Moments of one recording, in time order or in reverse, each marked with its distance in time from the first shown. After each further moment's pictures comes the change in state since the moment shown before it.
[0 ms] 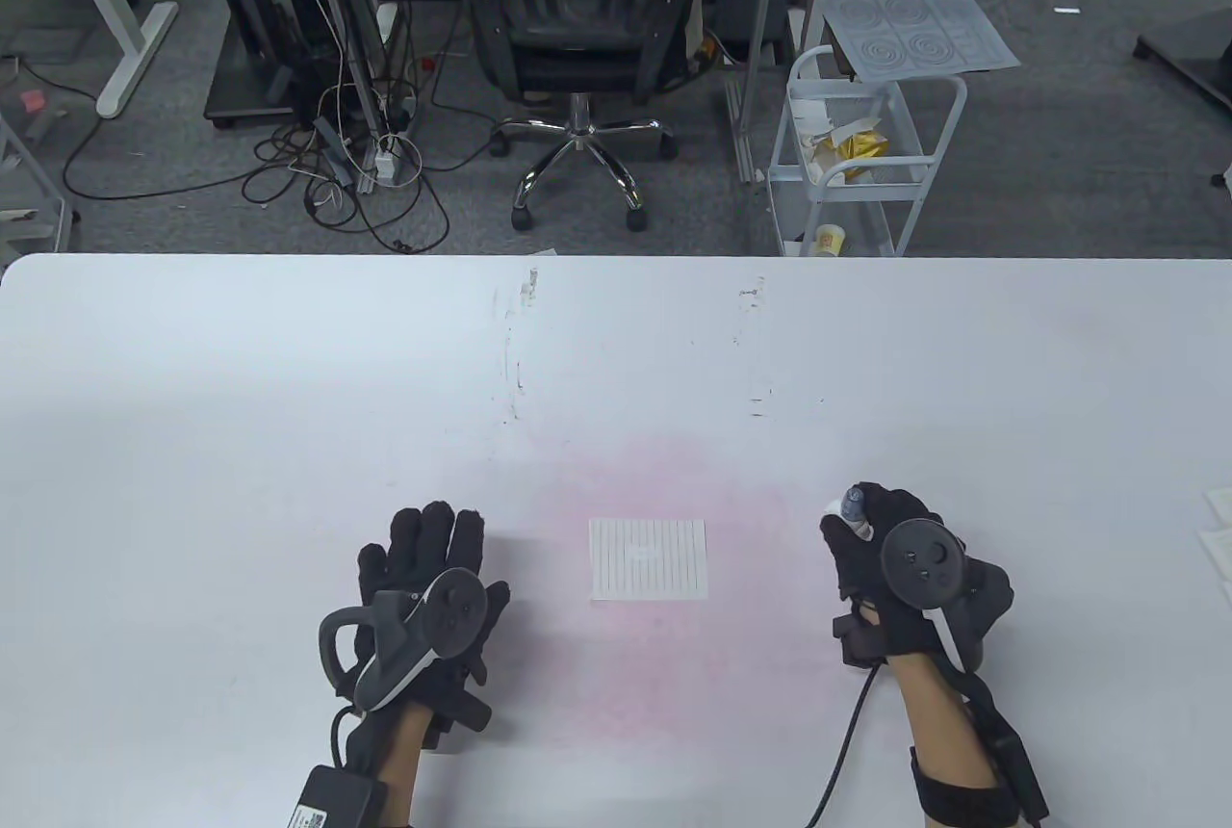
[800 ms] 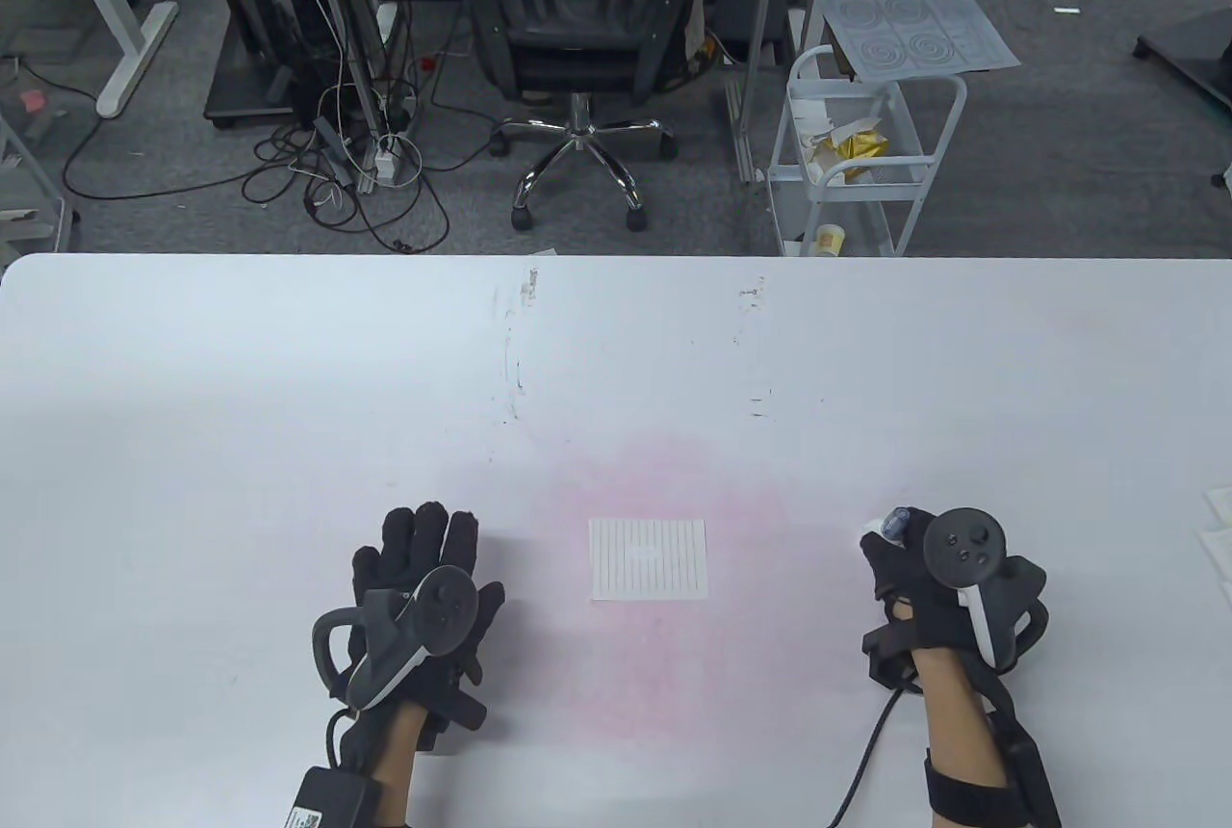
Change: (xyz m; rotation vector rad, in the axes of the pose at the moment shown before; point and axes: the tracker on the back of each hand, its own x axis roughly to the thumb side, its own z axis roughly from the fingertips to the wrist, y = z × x) left_hand -0.003 -0.002 -0.001 -0.008 -0.001 0.029; right_hand -0.033 0.008 -0.007 0.162 0.229 0.075
